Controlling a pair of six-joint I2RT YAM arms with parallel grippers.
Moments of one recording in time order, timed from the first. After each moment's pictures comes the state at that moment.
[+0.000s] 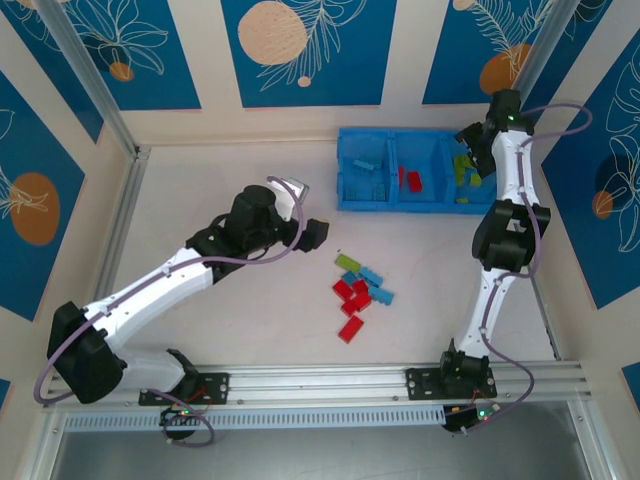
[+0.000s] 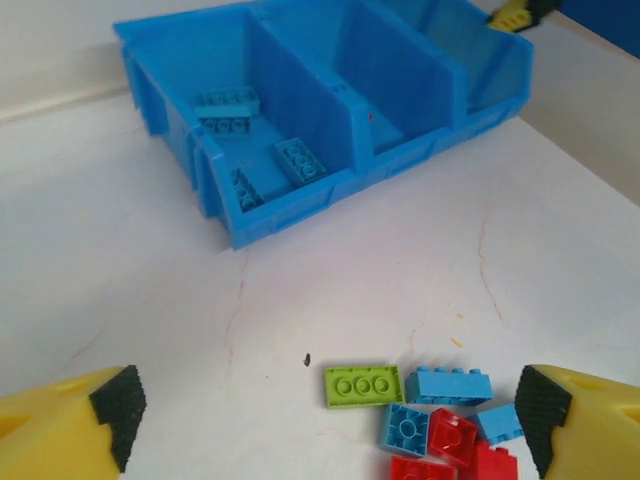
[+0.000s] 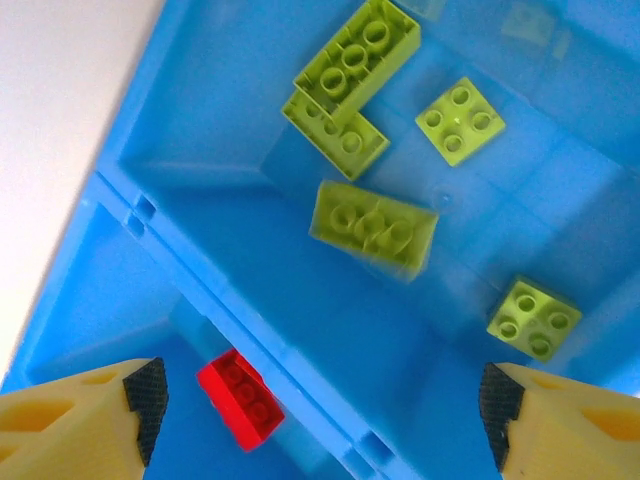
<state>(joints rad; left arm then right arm) -0.74 1.31 1.09 -0.26 0.03 -0.22 -0.22 2.22 2.25 -1.06 -0.07 0.82</state>
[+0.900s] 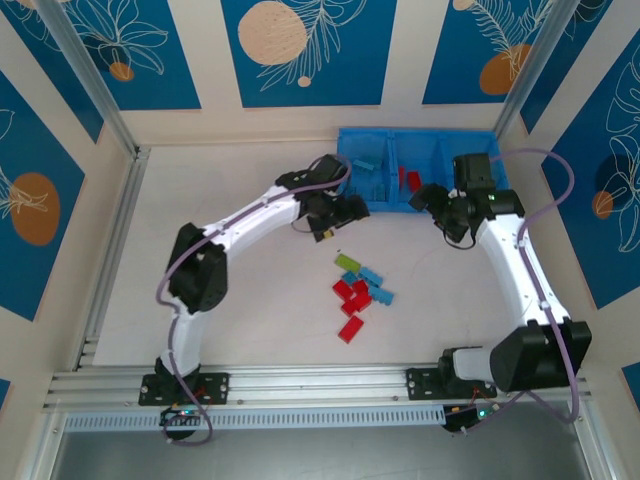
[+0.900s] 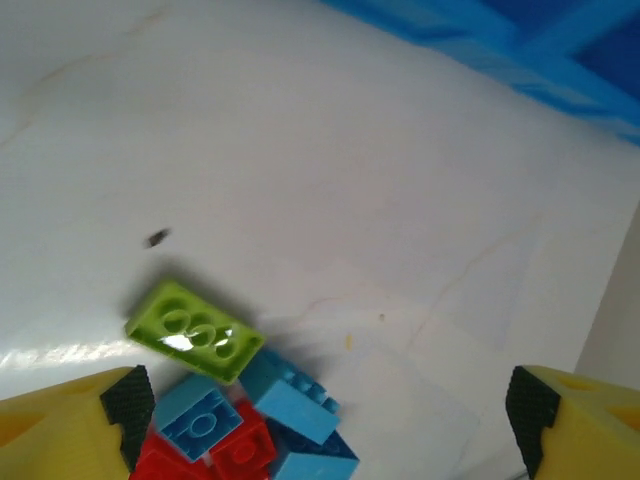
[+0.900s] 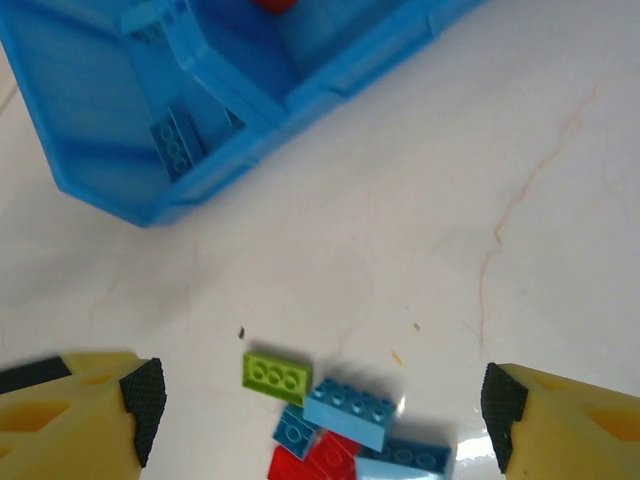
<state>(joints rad) -0.76 2.13 1.97 -0.87 0.23 -0.98 0.06 1.27 1.24 -0.98 -0.12 0.72</state>
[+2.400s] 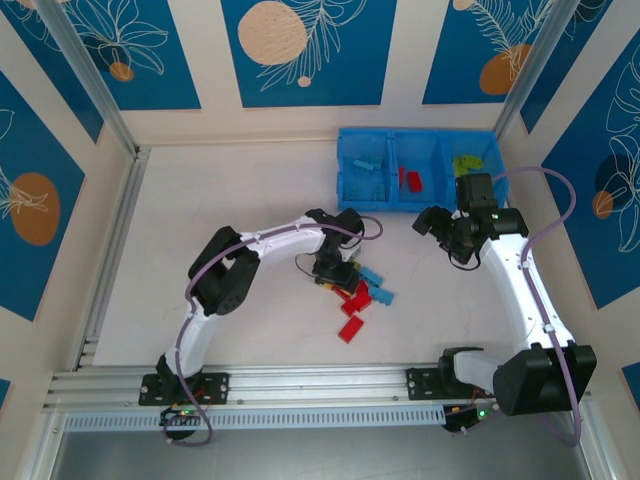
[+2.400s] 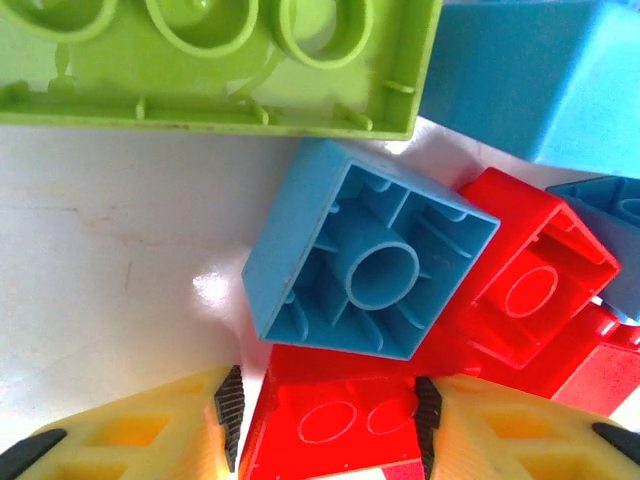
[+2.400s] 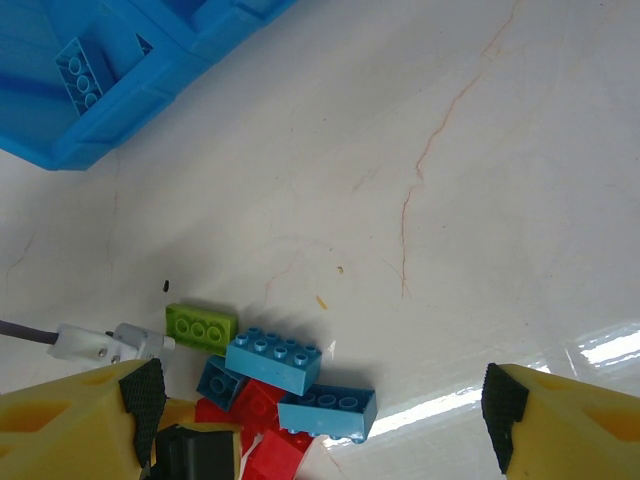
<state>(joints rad) -0.87 2.19 1.69 -0.98 0.33 -0.41 0.05 1.18 1.15 -1.05 -0.10 0.67</state>
